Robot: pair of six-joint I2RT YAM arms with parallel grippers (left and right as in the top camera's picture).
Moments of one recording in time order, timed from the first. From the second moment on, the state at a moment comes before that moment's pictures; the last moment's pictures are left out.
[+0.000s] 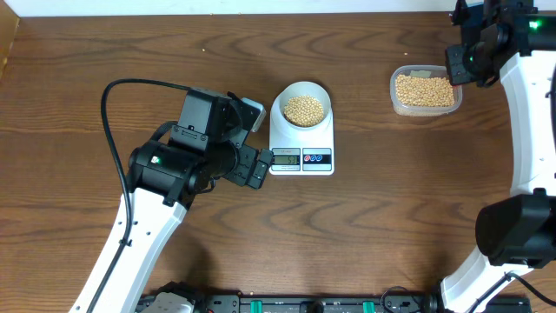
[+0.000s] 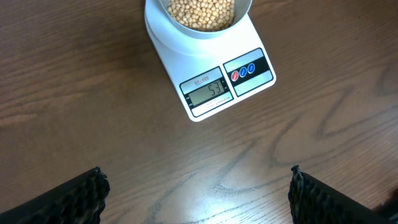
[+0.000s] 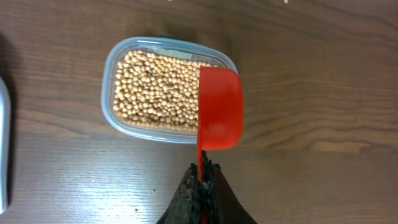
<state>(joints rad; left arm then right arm) -0.36 1.26 1.25 -1.03 0.18 0.07 -0.05 1.89 1.97 -1.21 0.08 -0.22</state>
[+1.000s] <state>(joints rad) -0.36 1.26 1.25 -1.03 0.18 0.06 0.11 1.90 1.97 -1.10 -0.59 -0.55</state>
